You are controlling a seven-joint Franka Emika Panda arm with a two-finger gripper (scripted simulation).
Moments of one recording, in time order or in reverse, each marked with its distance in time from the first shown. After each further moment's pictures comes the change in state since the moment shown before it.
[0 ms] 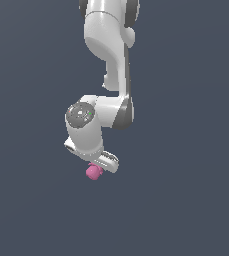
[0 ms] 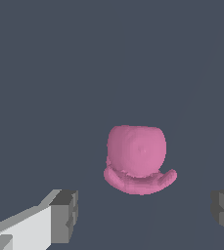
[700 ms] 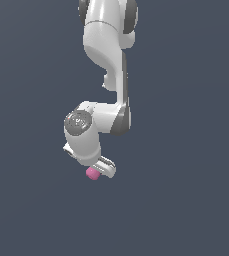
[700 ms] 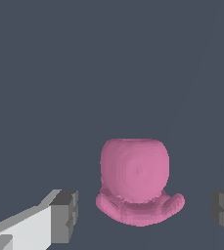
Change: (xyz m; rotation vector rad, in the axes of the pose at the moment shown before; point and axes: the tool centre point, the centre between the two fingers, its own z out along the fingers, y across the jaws) arm 0.011 0.005 0.020 -0.003 0.005 0.043
